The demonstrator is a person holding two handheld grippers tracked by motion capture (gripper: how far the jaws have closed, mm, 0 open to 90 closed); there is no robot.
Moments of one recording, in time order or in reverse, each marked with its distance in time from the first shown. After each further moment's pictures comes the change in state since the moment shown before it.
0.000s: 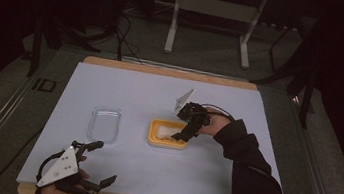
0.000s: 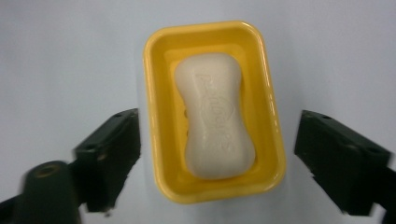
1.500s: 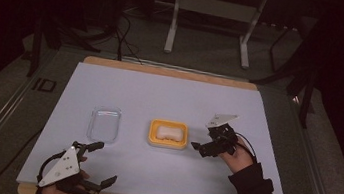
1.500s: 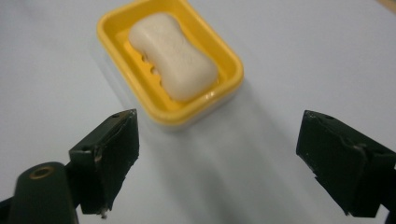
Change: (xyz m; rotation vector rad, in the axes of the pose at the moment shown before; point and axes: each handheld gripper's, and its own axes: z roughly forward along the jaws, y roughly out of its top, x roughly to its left) left arm -0.001 -0.001 0.001 0.015 -0.002 -0.001; right arm 0.054 -0.090 -0.031 -0.223 -0.288 0.394
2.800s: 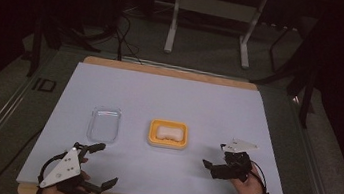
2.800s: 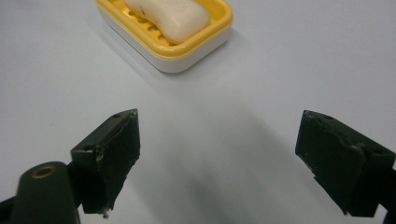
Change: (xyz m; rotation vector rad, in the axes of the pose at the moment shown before) left arm -0.003 0.001 0.001 0.006 -0.016 0.003; right arm 0.023 -0.068 -0.027 -0.095 -0.087 0.114
